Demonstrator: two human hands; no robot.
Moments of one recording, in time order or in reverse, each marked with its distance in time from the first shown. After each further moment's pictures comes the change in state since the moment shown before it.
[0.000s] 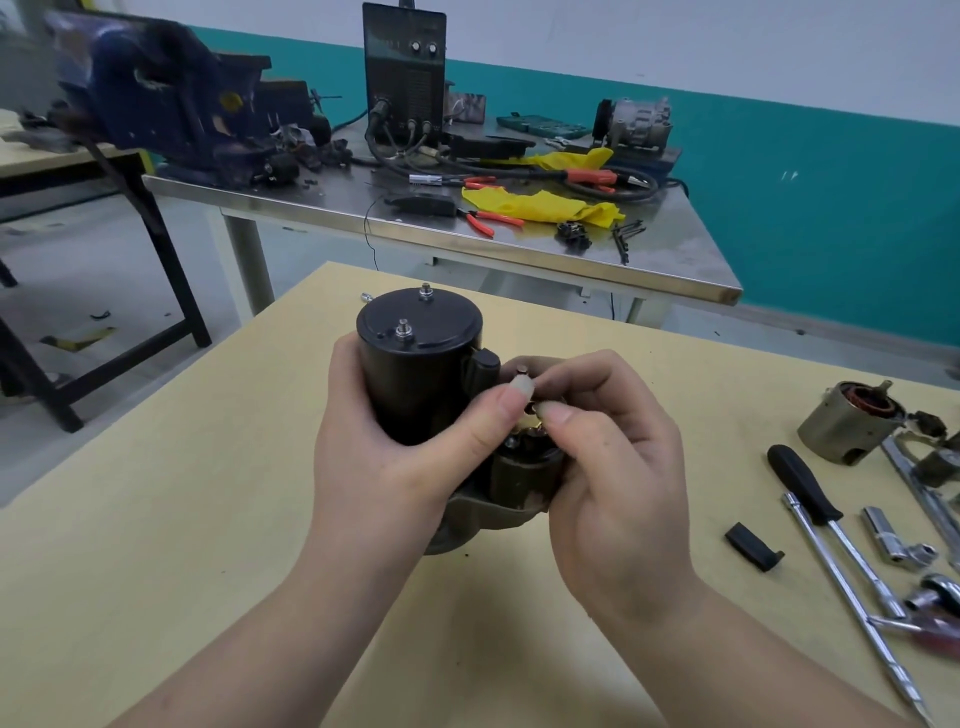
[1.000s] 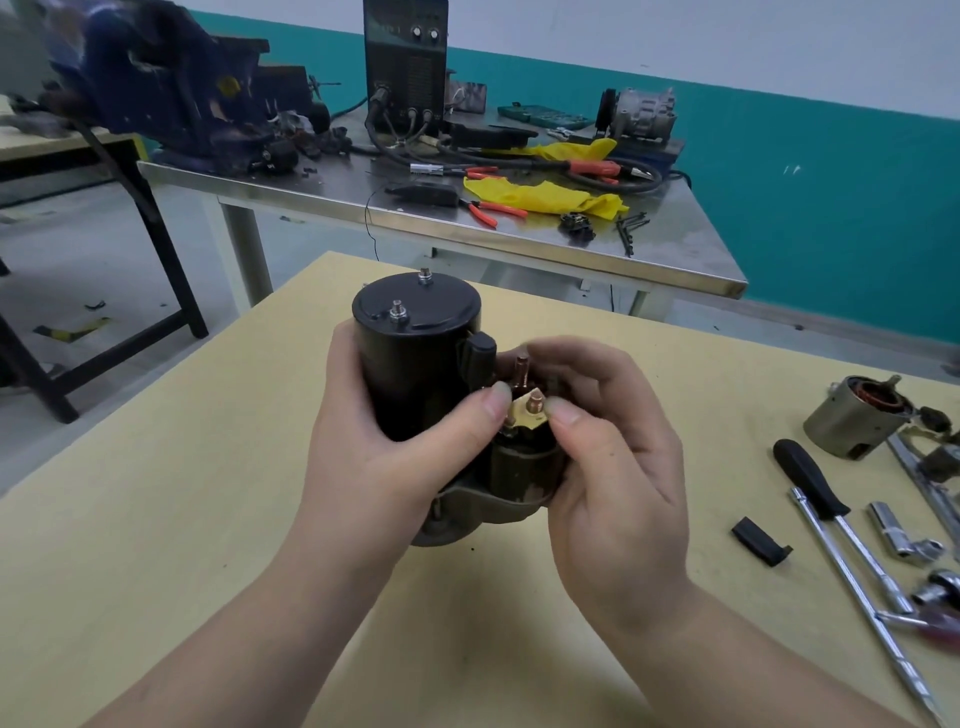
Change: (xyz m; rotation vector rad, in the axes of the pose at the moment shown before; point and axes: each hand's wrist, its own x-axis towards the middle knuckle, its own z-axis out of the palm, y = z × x) left_hand 0.004 -0.004 -0.014 -0.078 -0.130 -0.022; right_hand -0.006 0.010 0.005 0.029 0.002 -0.042
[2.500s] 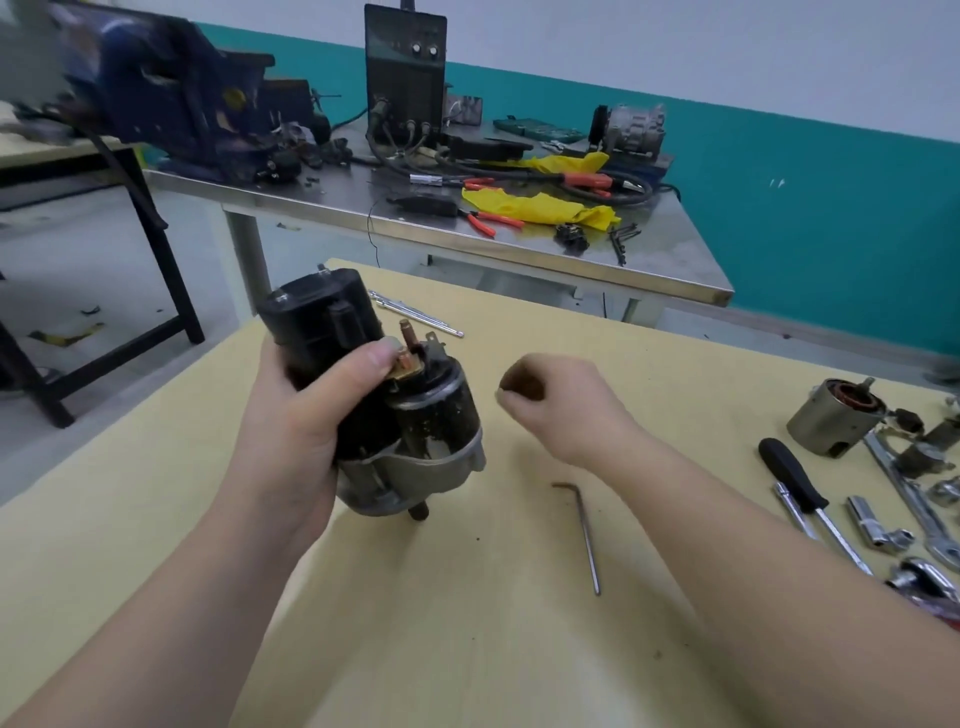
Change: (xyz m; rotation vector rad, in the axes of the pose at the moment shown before) left_hand 0.027 -0.008 -0.058 -0.144 0.072 -0.187; right_hand 0.079 0.042 -0.041 -1.299 -0.330 0.297
